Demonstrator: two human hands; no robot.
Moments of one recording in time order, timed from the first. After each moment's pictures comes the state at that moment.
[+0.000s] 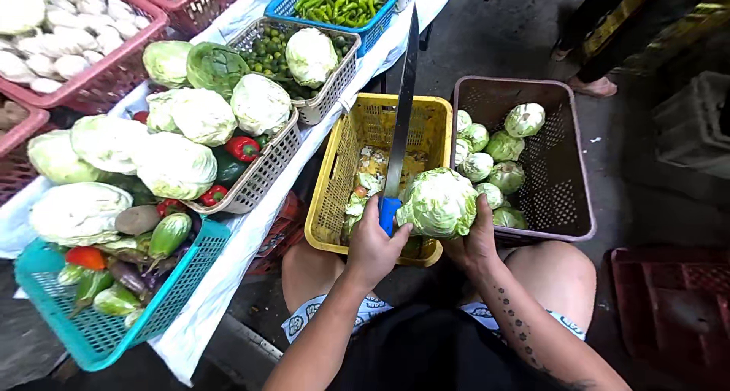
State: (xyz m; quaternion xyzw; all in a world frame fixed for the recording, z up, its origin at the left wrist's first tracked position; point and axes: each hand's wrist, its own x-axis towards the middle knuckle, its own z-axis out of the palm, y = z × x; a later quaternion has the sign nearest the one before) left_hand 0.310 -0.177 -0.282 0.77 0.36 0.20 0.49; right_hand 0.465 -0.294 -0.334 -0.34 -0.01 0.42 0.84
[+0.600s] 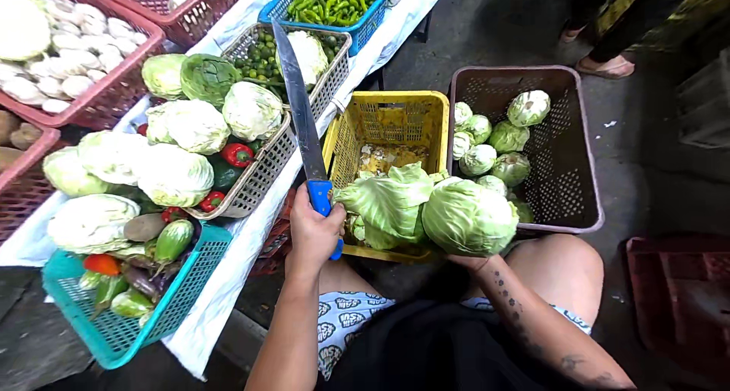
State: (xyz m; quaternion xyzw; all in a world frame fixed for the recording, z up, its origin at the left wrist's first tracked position) left_hand 0.284 -0.125 -0.267 0.67 0.45 0.28 0.51; right_hand 0.477 -0.344 -0.392 -0.19 0.01 0.61 0.77
